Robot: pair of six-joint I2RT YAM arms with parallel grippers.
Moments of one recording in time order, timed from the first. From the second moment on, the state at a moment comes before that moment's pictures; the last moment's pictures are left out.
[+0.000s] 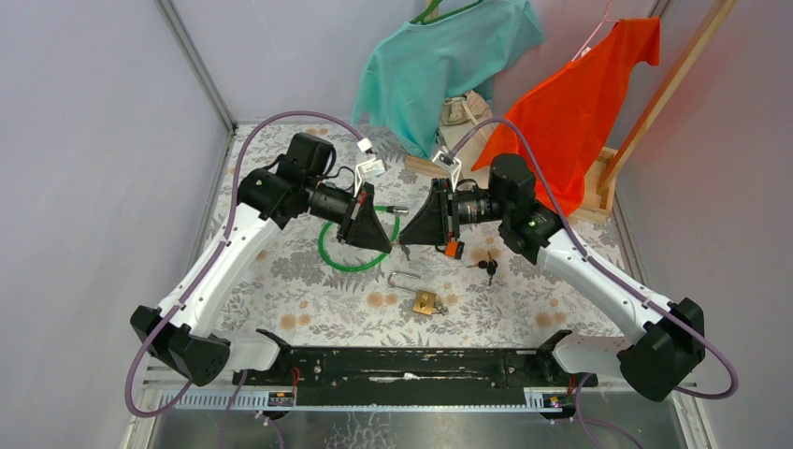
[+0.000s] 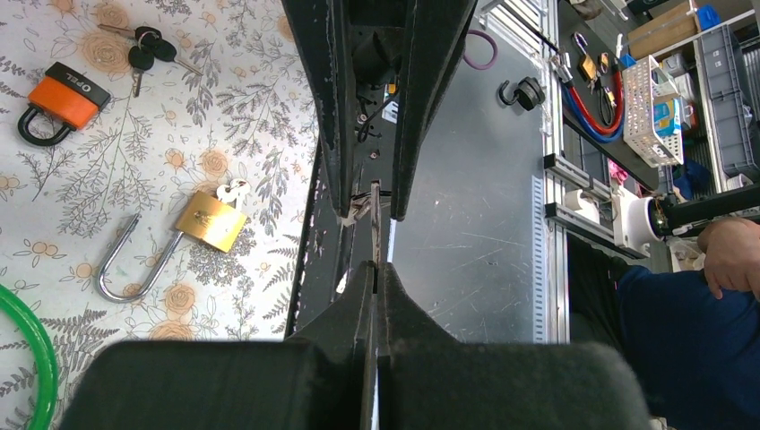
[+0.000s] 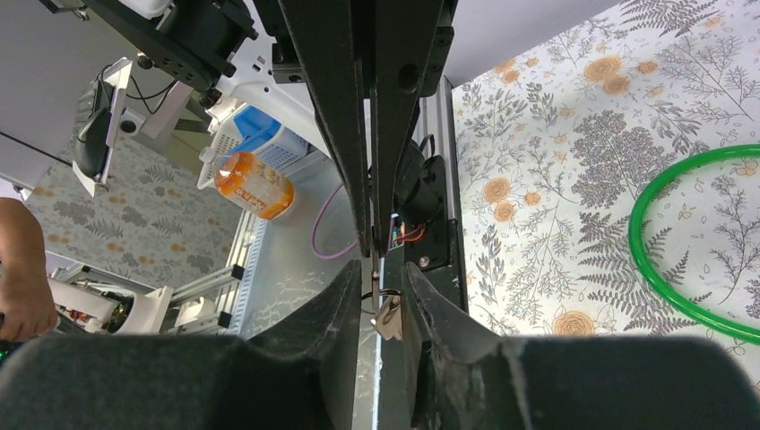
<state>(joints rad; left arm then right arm) -0.47 1.32 1.47 -1.00 1.12 0.13 0.63 1.24 1.05 0.09 -1.04 0.53</state>
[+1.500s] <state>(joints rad) -0.32 2.04 1.70 -0.82 0.57 0.72 0.53 1.02 0.83 -0.10 -0.61 0.51</state>
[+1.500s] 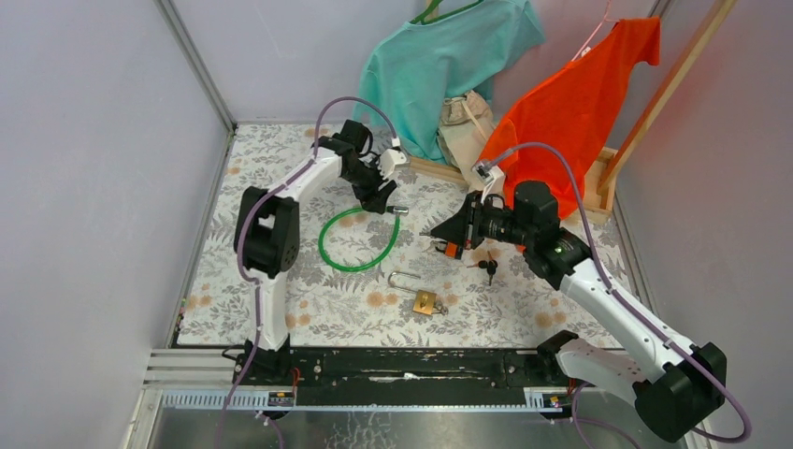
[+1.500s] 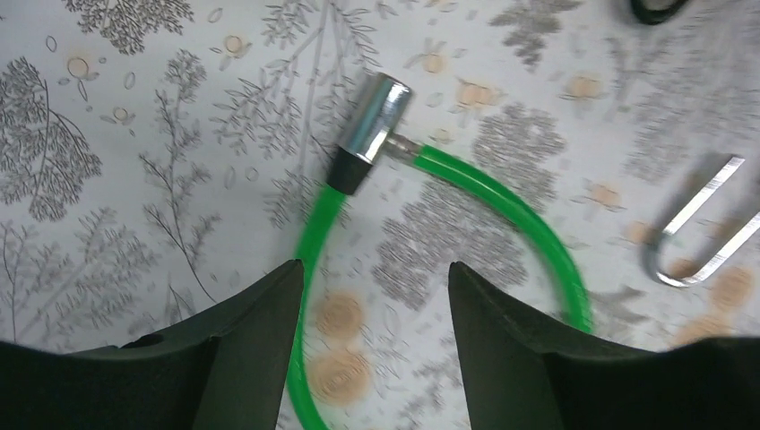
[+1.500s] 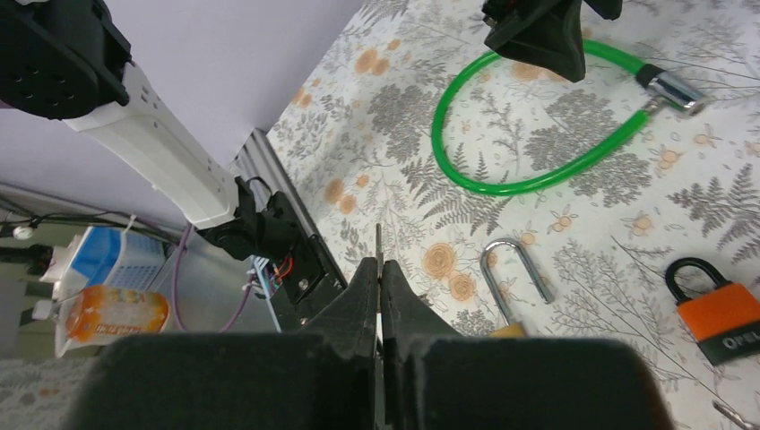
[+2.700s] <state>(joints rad) -0.32 2.07 1.41 -0.42 0.57 0.85 0.52 1.03 0.85 -0.21 -0.52 0.48</state>
